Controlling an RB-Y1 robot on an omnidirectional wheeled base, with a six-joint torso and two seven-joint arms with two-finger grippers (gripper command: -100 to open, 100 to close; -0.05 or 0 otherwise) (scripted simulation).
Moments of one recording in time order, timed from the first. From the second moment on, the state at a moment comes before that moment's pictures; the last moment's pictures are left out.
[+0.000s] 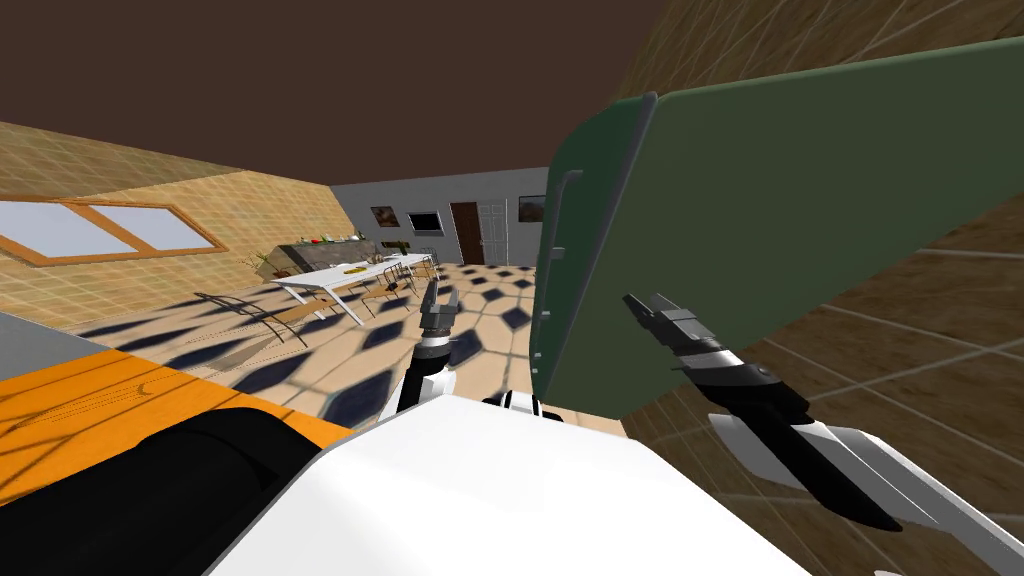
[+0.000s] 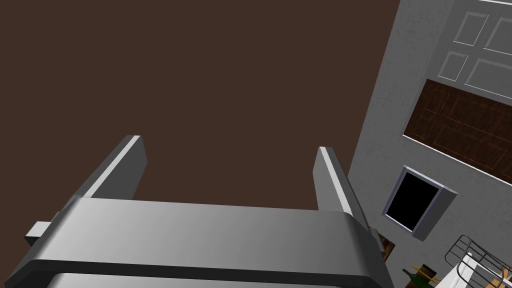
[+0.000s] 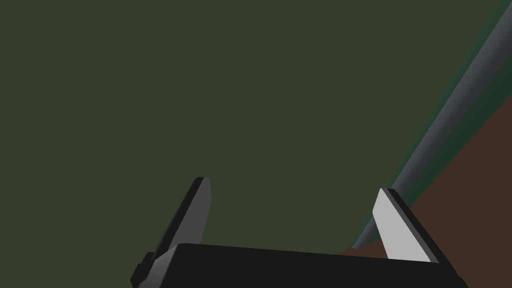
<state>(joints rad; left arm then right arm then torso) 0.49 0.01 -0.01 -2.29 -0.03 -0.55 0.09 0.47 -0.69 -0.31 -2.30 0.29 -0.20 0.29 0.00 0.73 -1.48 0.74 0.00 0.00</state>
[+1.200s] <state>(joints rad) 0.49 0.01 -0.01 -2.29 -0.03 -0.55 0.09 0.47 -1.00 -0.48 -2.32 0.41 -0.07 0.35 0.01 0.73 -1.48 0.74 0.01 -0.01</state>
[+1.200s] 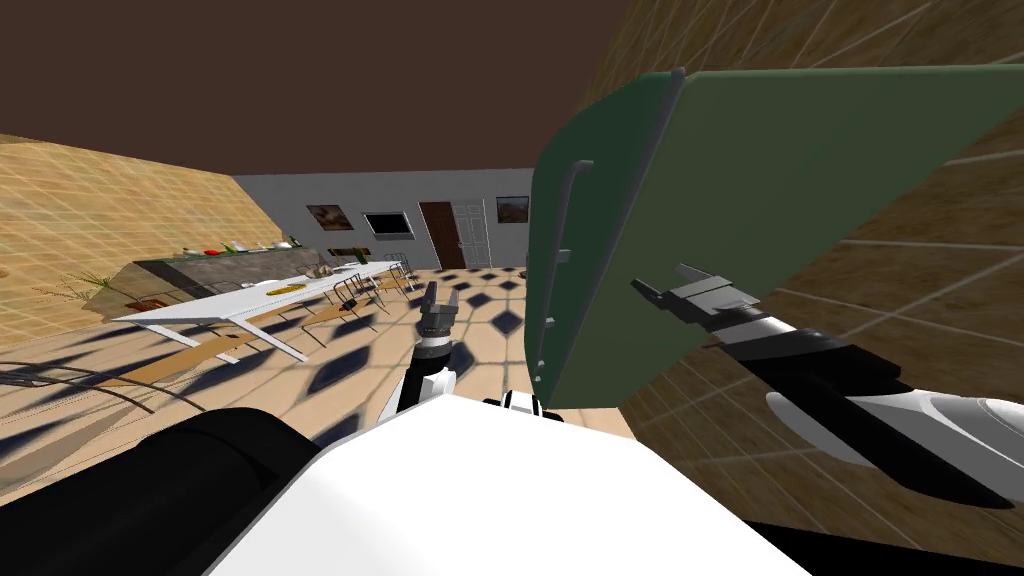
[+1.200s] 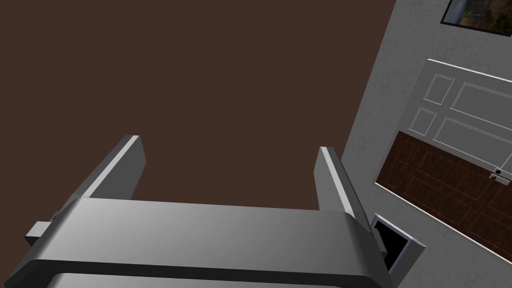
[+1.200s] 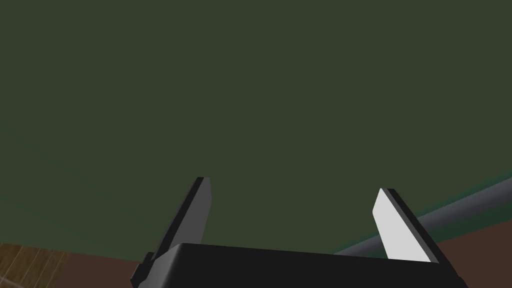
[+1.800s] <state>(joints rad) 0.49 0.01 -0.01 -2.29 -0.03 -0.55 0.09 0.48 -1.16 -0.58 -2.32 0.46 -0.02 0.38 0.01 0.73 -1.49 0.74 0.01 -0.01</state>
